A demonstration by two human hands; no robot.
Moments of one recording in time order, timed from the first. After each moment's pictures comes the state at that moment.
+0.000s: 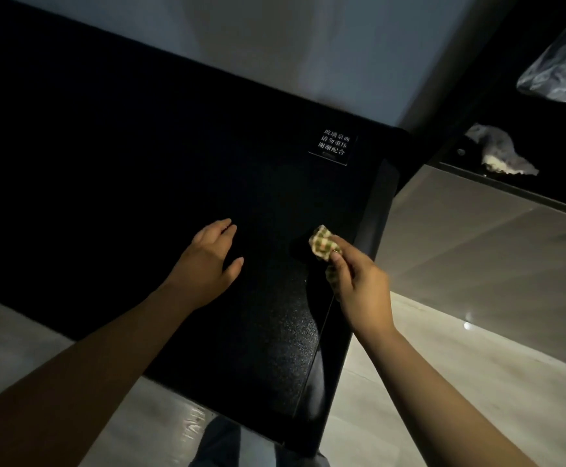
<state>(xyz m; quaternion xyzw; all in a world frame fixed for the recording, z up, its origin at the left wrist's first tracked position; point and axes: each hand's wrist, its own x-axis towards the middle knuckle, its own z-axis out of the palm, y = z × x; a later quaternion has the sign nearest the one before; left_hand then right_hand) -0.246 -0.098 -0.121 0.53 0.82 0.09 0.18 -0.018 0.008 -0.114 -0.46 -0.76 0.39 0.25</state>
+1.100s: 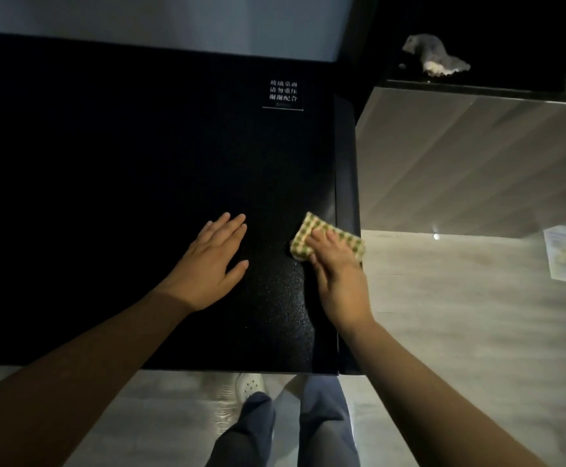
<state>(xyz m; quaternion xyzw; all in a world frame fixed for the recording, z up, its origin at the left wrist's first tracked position) -0.266 -0.122 -0.139 0.72 0.65 0.01 0.24 -0.031 -0.098 -0.153 -0.56 -0.74 0.30 0.22</state>
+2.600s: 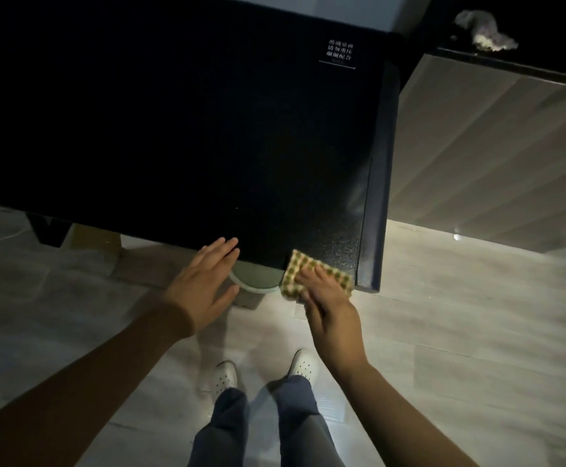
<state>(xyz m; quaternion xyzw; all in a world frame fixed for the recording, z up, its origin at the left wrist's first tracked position) -0.256 -0.335 -0.140 0.67 0.70 0.07 0.24 -0.013 -0.285 -0.151 -0.49 -0.76 0.37 0.21</state>
